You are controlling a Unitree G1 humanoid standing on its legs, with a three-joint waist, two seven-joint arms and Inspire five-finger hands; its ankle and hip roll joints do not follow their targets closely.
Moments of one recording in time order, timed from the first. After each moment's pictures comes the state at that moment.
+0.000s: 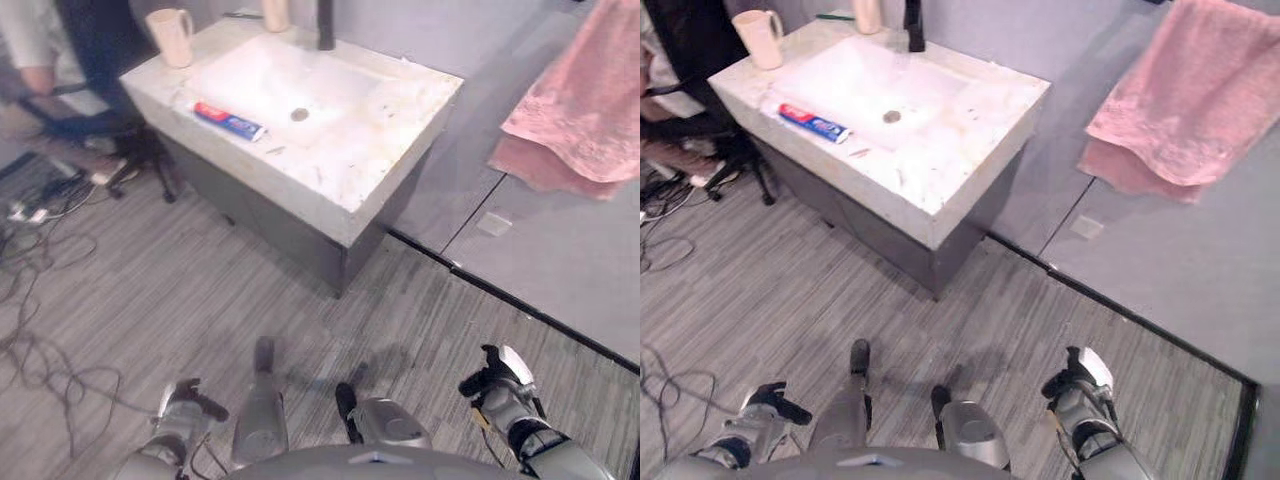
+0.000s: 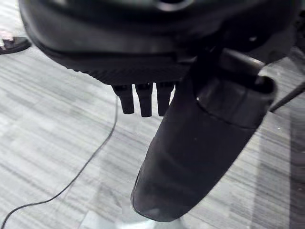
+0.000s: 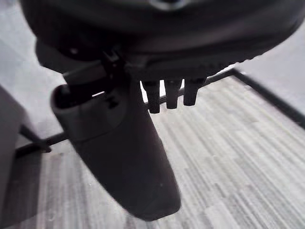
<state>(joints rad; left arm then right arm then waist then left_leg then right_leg) -0.13 0.33 -0.19 1.20 -0.15 0.05 0.26 -0.19 -0.40 0.35 1.18 -0.11 0.13 -0.41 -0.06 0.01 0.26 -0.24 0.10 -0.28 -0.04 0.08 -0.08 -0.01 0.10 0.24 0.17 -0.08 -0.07</state>
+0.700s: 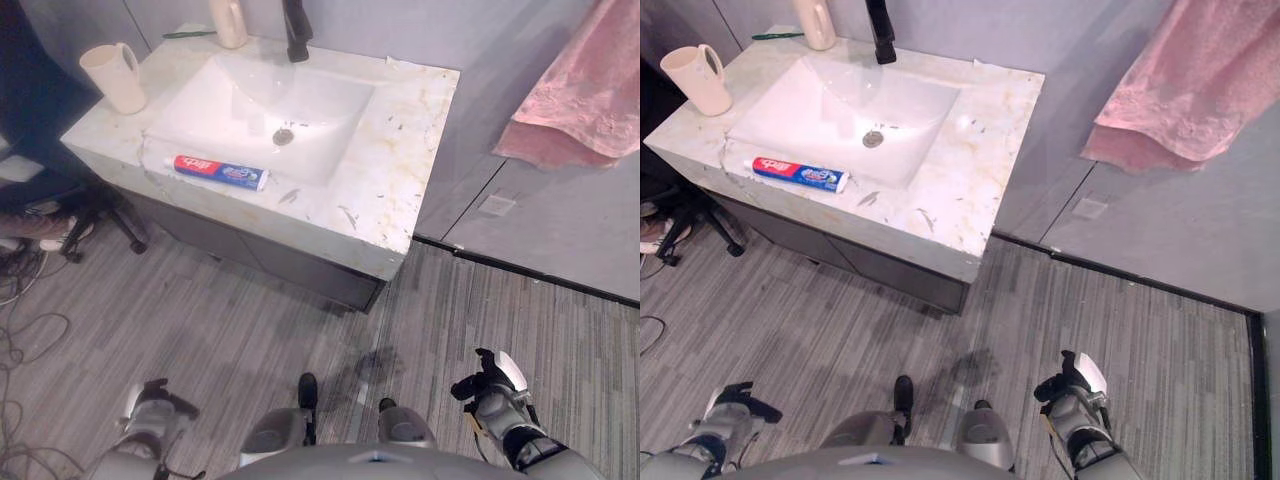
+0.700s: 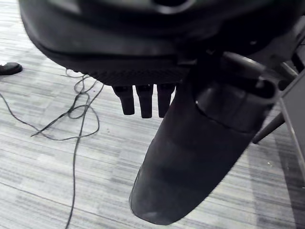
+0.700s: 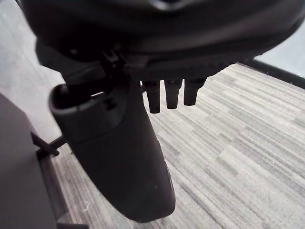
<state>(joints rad) -0.13 0.40 -0.12 1.26 -0.15 0.06 0.27 -0.14 -0.37 0.30 1.13 -0.11 0.09 -0.44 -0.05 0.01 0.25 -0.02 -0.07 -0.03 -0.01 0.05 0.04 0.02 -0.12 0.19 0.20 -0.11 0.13</state>
